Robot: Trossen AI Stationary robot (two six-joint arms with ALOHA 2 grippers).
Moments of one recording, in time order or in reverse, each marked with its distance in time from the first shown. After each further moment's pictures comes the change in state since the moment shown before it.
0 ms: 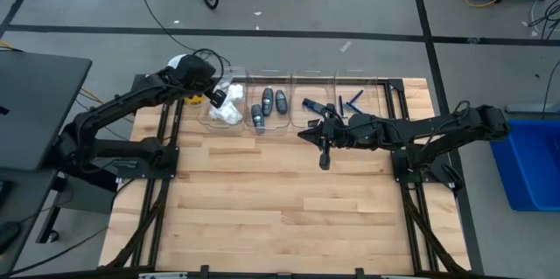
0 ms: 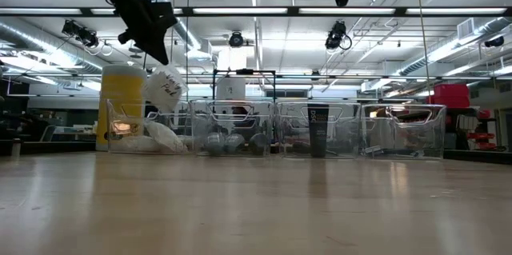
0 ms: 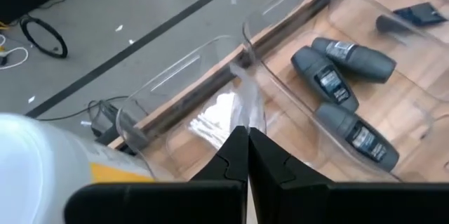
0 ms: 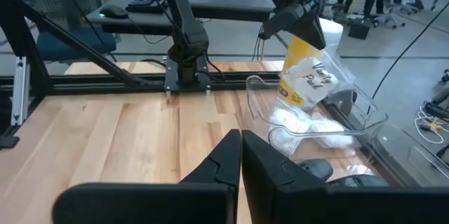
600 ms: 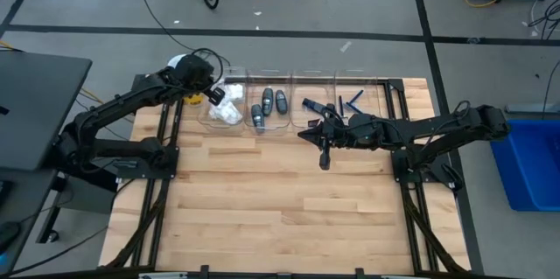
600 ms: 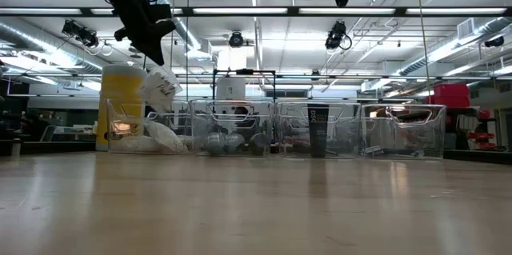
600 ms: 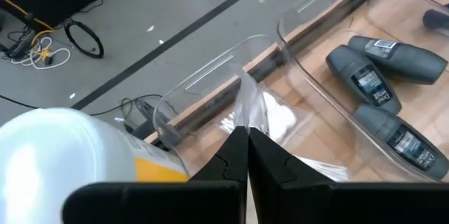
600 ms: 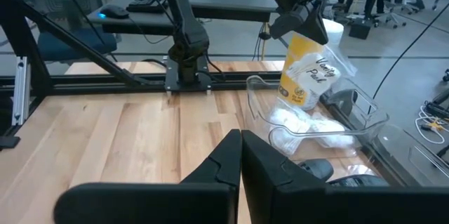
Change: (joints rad) left arm 0.000 0.003 0.000 -0.005 -0.106 0.024; right arm 0.000 0.000 0.000 -0.001 -0.003 0.002
